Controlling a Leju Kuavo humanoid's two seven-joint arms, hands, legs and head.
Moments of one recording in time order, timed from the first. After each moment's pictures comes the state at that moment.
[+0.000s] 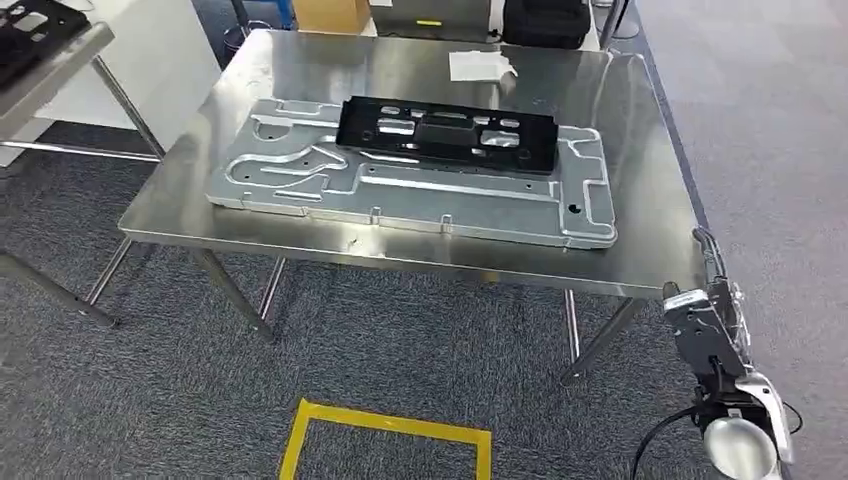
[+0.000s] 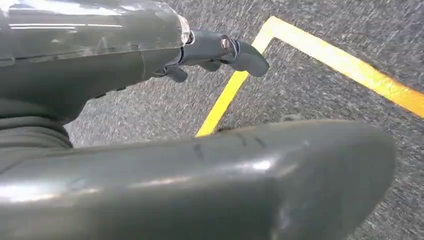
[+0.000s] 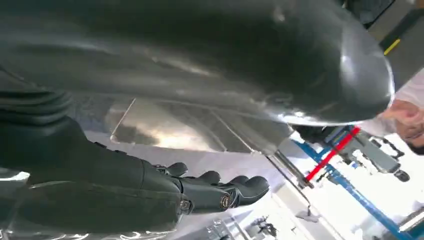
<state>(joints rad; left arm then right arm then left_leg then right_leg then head) -0.08 -0.17 1.38 -0.19 -0.99 0.22 -0.30 0.08 -0.20 -0.26 -1.79 0.48 -0.19 -0.30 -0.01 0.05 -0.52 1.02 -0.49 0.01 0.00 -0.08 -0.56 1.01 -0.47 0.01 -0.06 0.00</state>
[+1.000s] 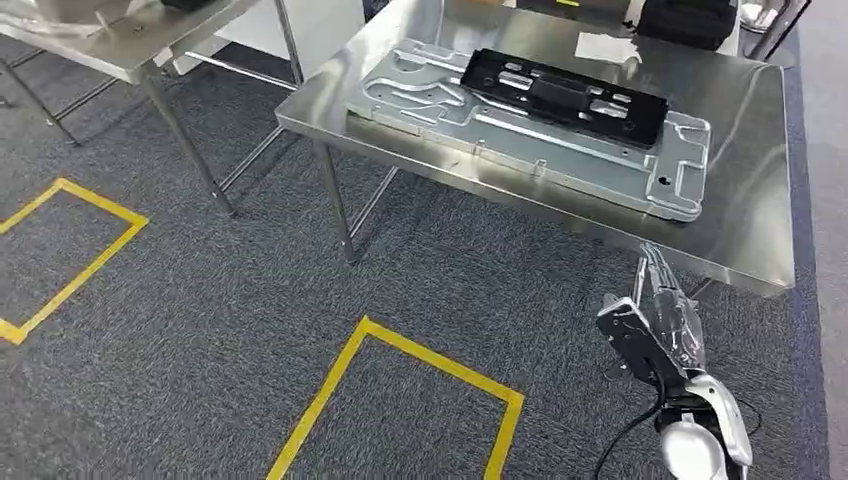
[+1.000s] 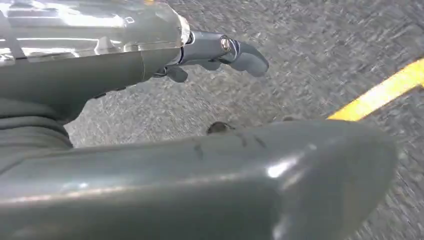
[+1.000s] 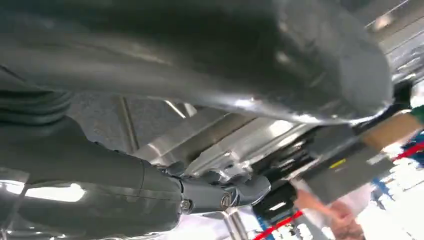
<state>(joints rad) -0.10 -0.18 1.36 -0.19 -1.03 0.21 -0.28 0.09 -0.08 -0.22 -1.79 0.72 -0.12 -0.24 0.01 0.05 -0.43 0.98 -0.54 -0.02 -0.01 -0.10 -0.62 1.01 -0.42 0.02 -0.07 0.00</state>
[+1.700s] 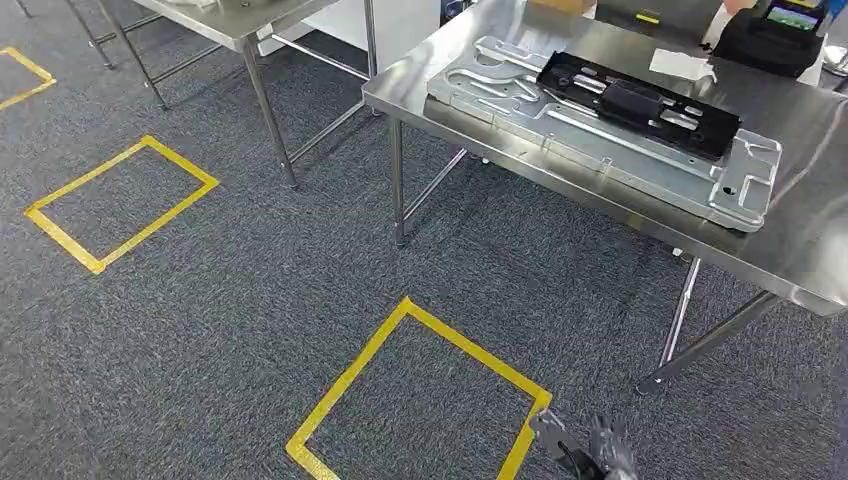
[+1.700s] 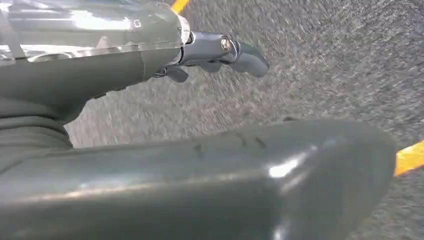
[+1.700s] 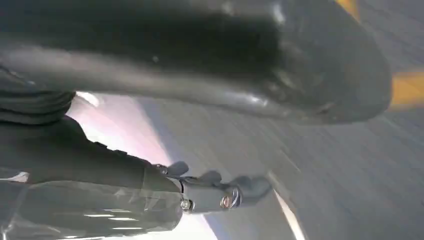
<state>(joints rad) -0.10 -0.19 1.33 -0.19 -1.10 0.27 -0.26 -0.01 -0.02 -0.17 -0.68 1.01 -0.34 -0.04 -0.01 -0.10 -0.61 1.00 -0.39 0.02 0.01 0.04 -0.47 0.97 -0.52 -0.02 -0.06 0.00</state>
